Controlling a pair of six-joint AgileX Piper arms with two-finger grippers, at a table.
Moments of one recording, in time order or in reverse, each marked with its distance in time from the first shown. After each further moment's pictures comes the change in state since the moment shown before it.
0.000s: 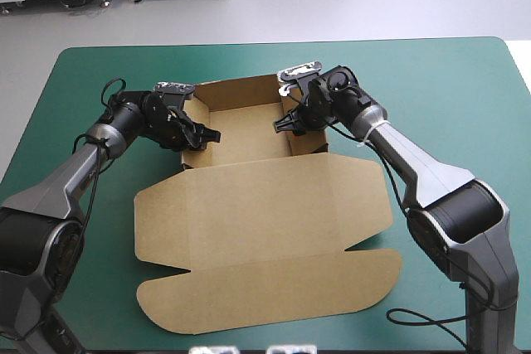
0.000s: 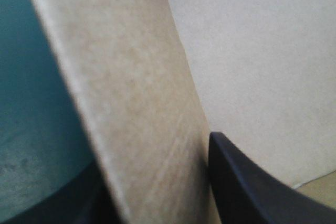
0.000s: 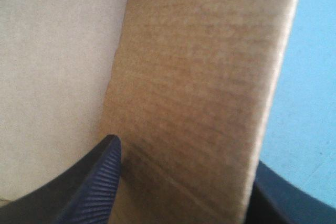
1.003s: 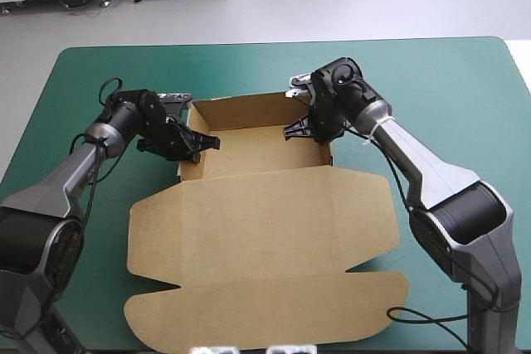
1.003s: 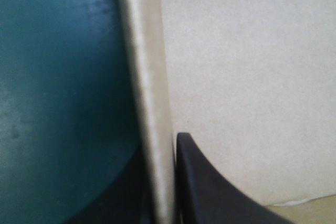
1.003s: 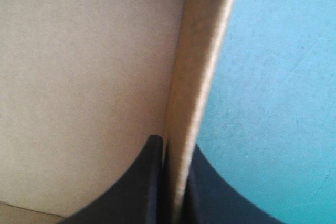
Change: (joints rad) left arm 0.009 0.003 -0.003 -0.061 0.174 -0.045; right arm -0.007 -0.012 -0.059 0.027 0.296 0.072
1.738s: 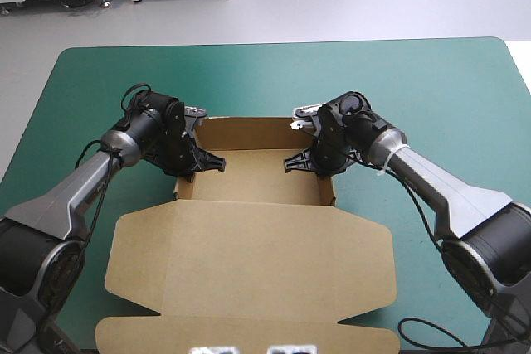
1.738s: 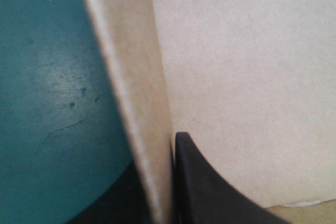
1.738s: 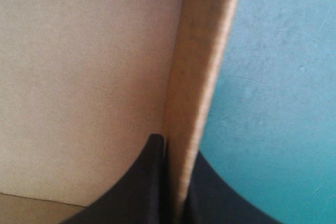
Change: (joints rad) left arm -0.161 -0.058 -0.003 0.264 0.195 -0.191; right arm 0.059 -0.188 0.376 0.061 -0.134 0.077
